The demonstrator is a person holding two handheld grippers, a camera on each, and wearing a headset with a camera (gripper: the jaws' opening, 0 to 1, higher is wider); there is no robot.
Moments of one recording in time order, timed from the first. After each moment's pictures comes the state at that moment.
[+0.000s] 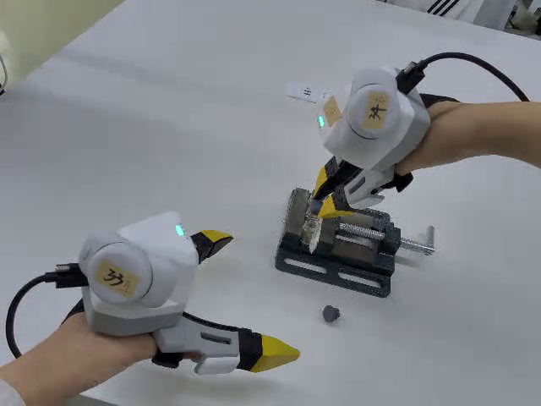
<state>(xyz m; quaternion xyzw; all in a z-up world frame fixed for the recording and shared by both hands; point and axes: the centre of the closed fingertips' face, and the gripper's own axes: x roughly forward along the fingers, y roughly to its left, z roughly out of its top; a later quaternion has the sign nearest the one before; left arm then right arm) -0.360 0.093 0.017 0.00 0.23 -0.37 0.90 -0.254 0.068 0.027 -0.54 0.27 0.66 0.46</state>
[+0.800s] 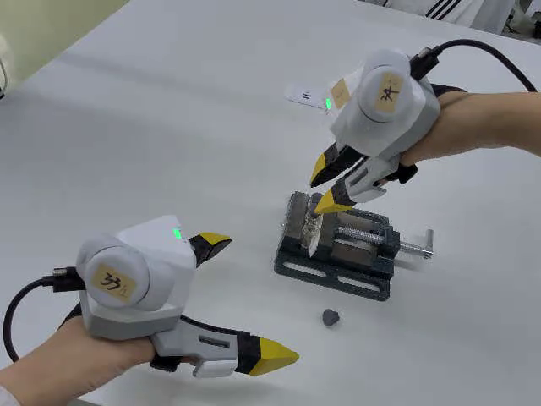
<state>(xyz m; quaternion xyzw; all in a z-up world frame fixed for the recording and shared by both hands) -0.360 0.092 0.021 0.00 0.22 -0.37 0.90 -0.254 0.076 0.052 -0.50 0.27 0.67 0.48</state>
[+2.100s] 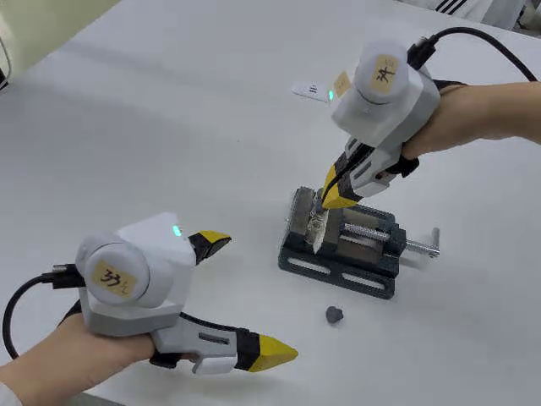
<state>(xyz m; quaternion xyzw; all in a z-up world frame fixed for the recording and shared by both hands) -0.360 0.099 0.012 -0.01 0.23 -0.36 0.90 -0.257 0.069 0.035 -0.48 0.34 0.66 0.47</state>
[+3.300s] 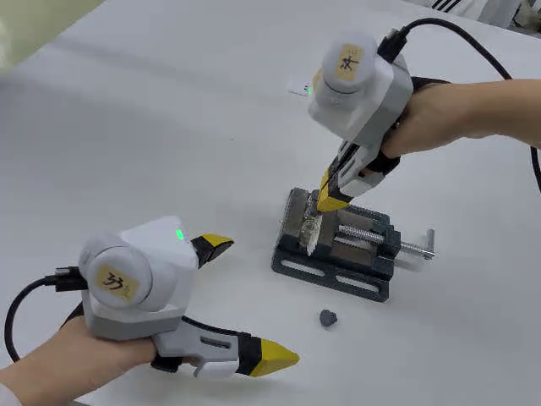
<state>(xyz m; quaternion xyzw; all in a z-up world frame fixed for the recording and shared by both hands) -0.354 0.088 0.010 -0.01 0.23 -0.37 0.90 -0.257 0.068 0.033 -0.47 0.42 0.61 0.48</state>
